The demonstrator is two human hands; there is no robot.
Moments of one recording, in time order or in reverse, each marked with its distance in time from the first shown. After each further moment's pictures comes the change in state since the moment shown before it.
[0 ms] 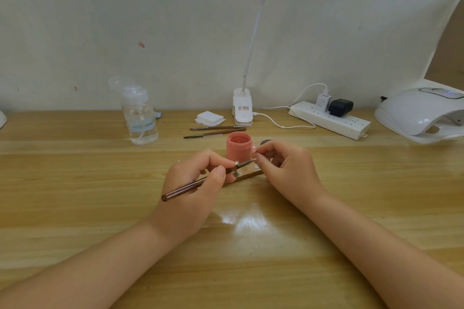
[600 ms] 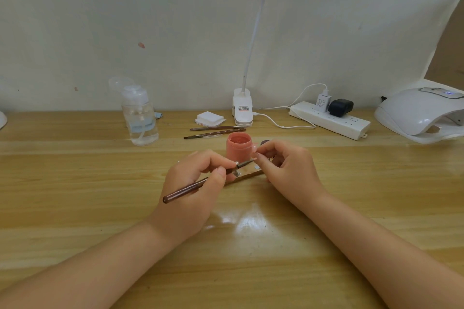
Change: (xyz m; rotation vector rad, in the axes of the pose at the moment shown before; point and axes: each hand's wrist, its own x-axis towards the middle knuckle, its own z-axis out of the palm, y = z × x) left_hand 0.000 0.001 0.000 0.049 0.004 0.019; right_hand 0.000 0.003 0.001 0.012 0.005 0.006
